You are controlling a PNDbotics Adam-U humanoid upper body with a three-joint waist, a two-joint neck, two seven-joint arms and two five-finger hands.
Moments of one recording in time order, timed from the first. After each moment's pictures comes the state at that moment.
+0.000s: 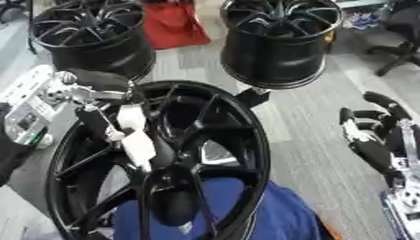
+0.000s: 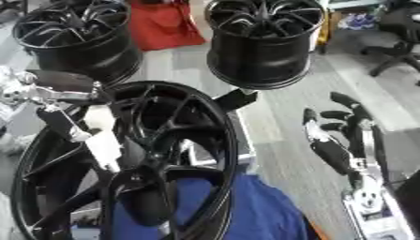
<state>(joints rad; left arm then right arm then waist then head) -0.84 0.56 -0.53 -1.32 -0.53 -0.34 -0.78 0.04 -0.25 0.02 -1.85 0.12 -0.03 -0.36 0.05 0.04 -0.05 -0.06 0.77</state>
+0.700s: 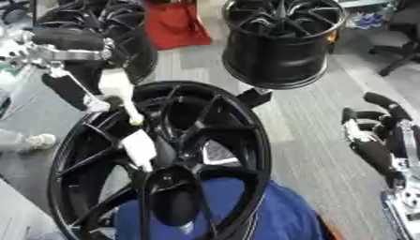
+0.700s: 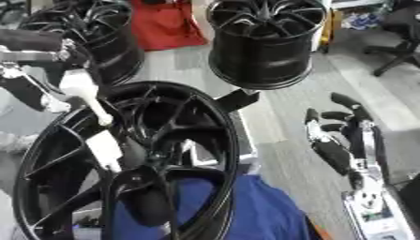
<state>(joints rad) -0.82 0.76 -0.33 -1.53 -0.34 -0.28 -0.84 0.04 -0.25 0.02 -1.85 0.12 -0.03 -0.36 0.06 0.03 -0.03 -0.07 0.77</state>
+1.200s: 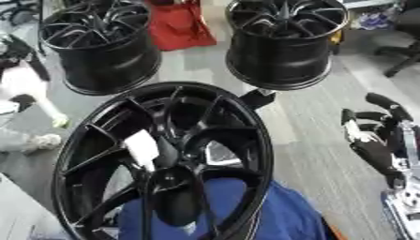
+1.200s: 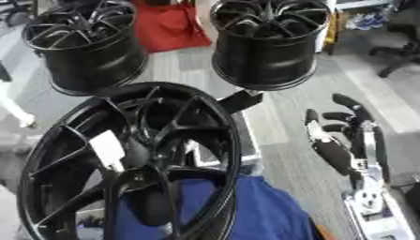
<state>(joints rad) -0.52 0.94 -0.13 -1.49 -0.39 -0.21 -0.81 0.04 -0.25 0.01 -1.85 0.12 -0.03 -0.37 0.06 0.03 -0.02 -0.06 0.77</state>
